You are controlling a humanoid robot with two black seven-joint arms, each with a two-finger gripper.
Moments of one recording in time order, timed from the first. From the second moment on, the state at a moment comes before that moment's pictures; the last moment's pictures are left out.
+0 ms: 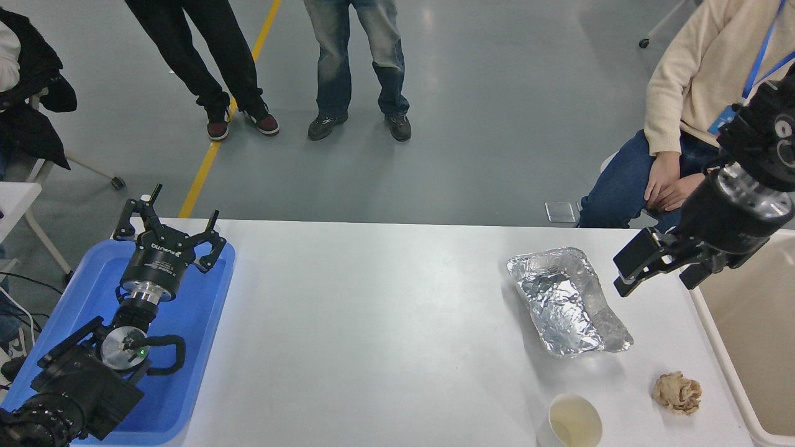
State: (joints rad) left arm -0.60 0.23 -0.89 -0.31 -0.13 -0.77 -0.36; right arm 2.32 -0.38 -1.49 1.44 -0.51 0.77 0.39
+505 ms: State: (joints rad) left arm -0.60 0.23 -0.89 -0.31 -0.13 -0.77 -0.36; right arm 2.42 -0.38 -1.52 1.47 -0.42 0.78 0.15
